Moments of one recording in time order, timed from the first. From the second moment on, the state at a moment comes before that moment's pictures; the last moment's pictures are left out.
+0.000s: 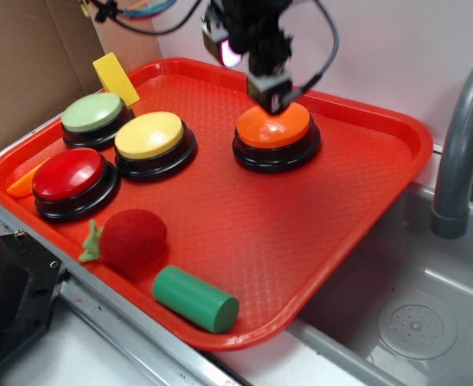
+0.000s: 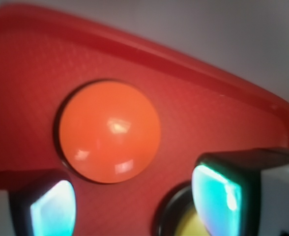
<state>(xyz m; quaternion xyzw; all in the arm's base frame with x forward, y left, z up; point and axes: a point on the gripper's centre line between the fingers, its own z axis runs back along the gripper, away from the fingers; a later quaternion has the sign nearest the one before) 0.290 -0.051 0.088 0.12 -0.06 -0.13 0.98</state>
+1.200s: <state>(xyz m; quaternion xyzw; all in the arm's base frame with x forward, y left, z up) 0.305 -0.051 0.050 -0.01 -0.01 -0.13 0.99</state>
